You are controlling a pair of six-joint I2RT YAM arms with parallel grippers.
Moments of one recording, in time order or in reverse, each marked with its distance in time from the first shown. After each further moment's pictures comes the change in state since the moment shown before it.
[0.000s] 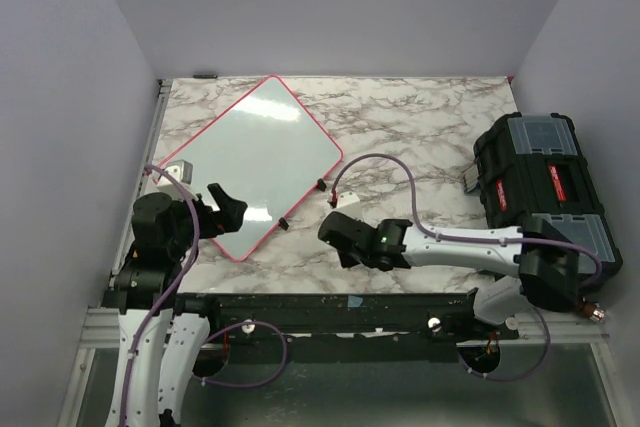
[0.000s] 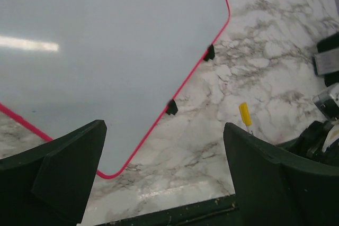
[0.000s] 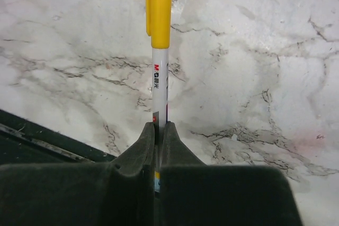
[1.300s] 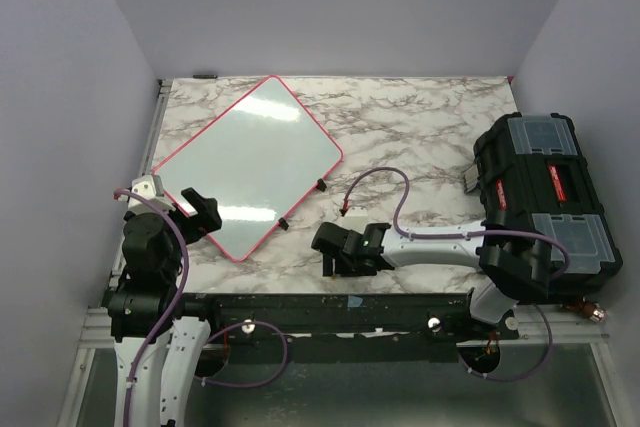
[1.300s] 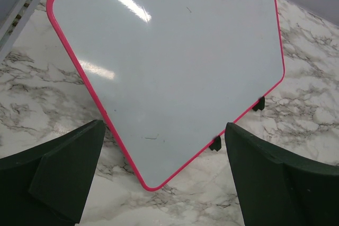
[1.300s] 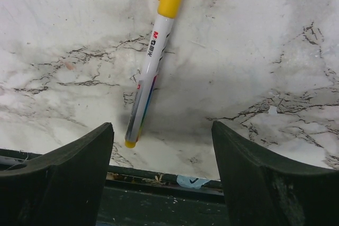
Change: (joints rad) left arm 0.000 -0.098 0.008 -0.036 -0.288 -0.029; right arm -0.002 0.108 -0.030 -0.005 -0.095 0.377
